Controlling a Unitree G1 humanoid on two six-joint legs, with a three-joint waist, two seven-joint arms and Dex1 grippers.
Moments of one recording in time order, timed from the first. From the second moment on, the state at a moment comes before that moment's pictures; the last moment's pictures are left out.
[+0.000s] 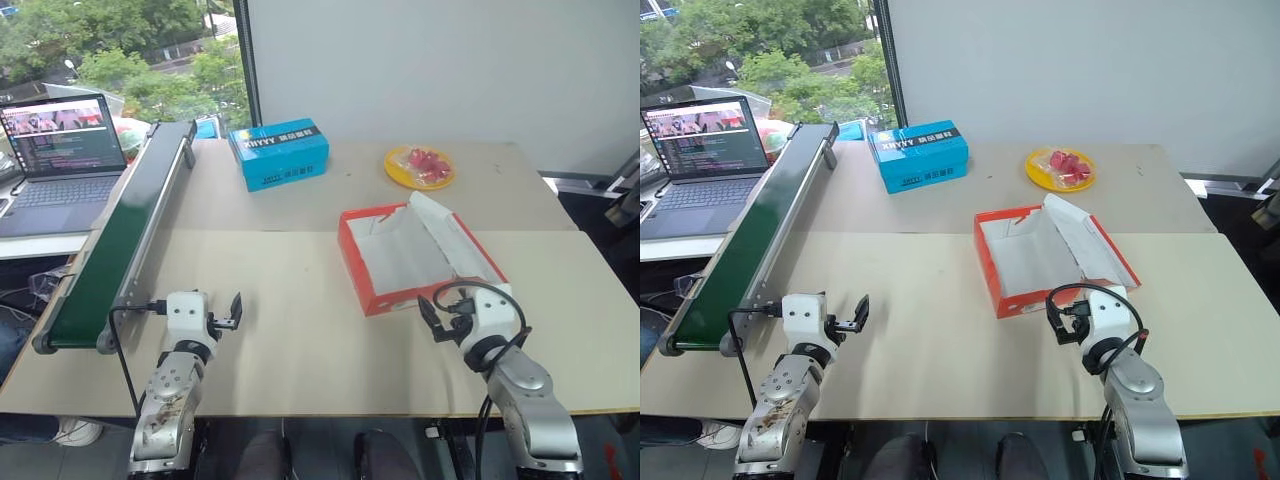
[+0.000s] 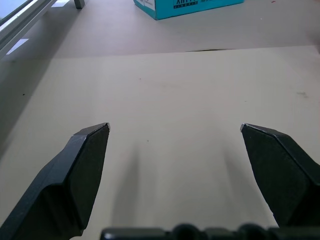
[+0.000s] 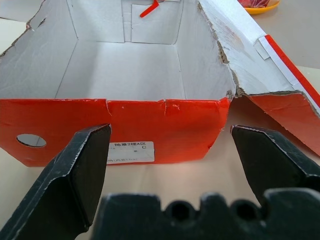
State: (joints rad) left arm 0.08 0.19 0.13 -0.22 -0.12 0.24 -0.14; right arm 0.06 -0.30 -0.14 -0.36 0.15 0.44 0.26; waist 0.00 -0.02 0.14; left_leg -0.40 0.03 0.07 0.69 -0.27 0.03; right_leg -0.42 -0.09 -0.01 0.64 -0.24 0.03
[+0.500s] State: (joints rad) left arm -0.05 0.29 0.25 -0.05 -0.16 0.16 -0.20; right arm -0.07 -0.32 -0.19 -0.40 0.19 0.59 0.20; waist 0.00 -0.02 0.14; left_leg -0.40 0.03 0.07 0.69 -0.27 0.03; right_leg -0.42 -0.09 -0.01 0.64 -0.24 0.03
